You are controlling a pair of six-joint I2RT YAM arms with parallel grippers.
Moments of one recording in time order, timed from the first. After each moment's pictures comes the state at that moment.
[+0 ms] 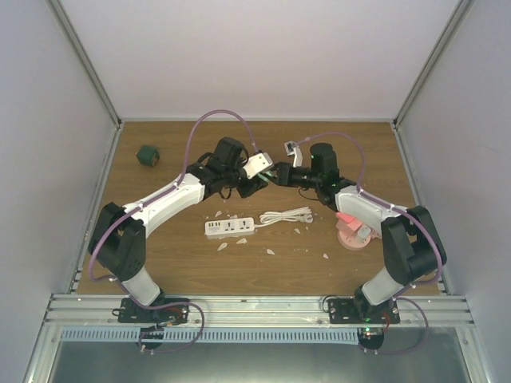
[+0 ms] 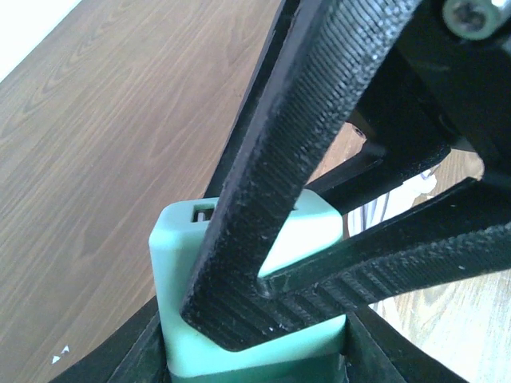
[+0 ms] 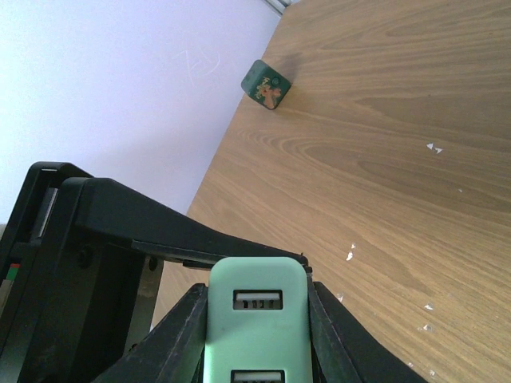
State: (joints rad) left arm -0.59 1.65 1.27 -0.36 0.30 0.38; right arm 0.42 1.59 0.95 0.25 -0.73 0.66
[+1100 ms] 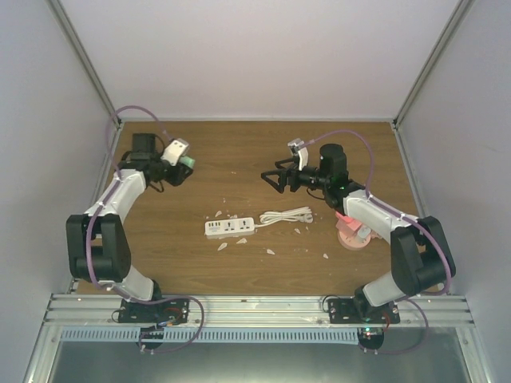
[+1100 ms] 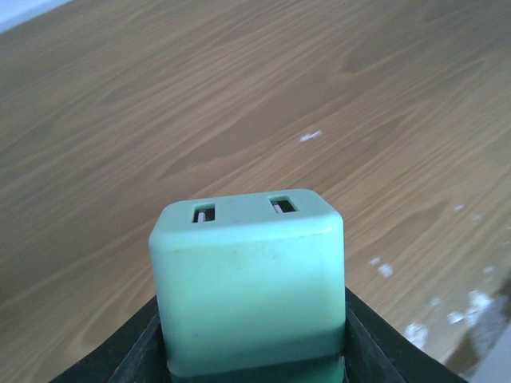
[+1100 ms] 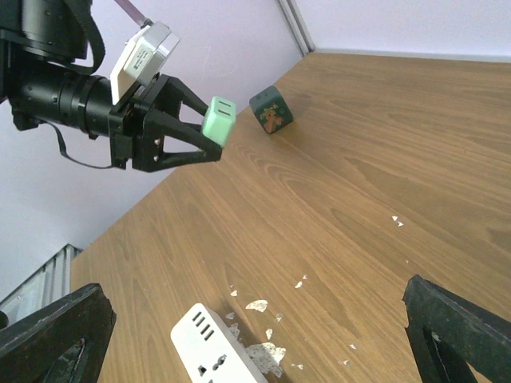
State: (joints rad) left arm 0.04 1.56 1.13 -0.46 0.45 0.46; right arm 0.38 1.50 0.90 0.27 -0.75 0.27
